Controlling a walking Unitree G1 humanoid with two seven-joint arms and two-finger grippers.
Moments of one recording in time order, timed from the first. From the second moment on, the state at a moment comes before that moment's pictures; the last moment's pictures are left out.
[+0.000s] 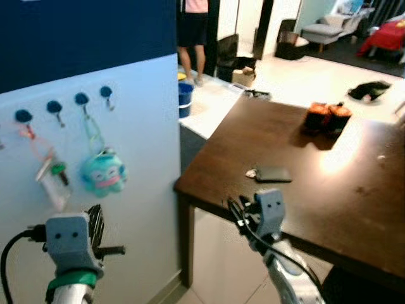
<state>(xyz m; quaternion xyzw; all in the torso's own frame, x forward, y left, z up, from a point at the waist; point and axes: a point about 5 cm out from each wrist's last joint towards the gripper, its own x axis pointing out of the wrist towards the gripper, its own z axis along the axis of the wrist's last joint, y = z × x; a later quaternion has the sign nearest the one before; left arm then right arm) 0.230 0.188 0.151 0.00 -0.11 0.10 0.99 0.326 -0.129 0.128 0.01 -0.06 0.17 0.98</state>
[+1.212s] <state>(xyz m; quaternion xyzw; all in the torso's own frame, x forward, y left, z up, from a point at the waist) 0.223 0.183 0.134 -0.02 -0.08 0.05 1.00 0.326 -0.125 0.108 0.00 -0.03 0.18 0.98</state>
